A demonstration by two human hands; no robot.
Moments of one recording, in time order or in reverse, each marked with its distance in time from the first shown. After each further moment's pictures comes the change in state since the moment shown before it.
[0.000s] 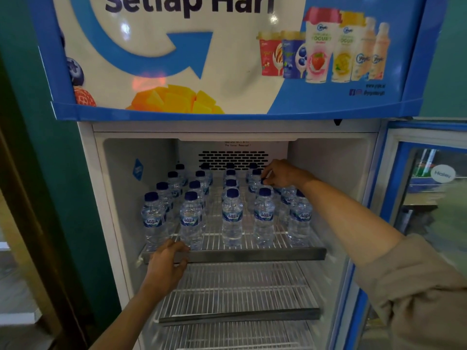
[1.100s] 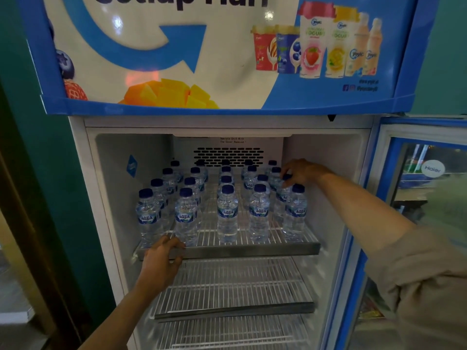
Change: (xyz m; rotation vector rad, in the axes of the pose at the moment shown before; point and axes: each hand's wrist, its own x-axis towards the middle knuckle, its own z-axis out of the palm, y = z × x) left_hand 0.000 0.000 0.000 0.009 0.000 0.010; right_hand -0.023 0.048 -0.022 -0.211 -0.082 0.162
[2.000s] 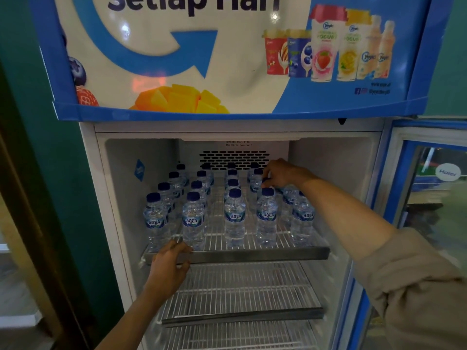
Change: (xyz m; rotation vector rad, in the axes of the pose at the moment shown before) left_hand 0.000 -0.006 0.001 -0.022 0.010 0.033; right_hand 0.019 -0.067 0.005 -0.018 0.037 -0.136
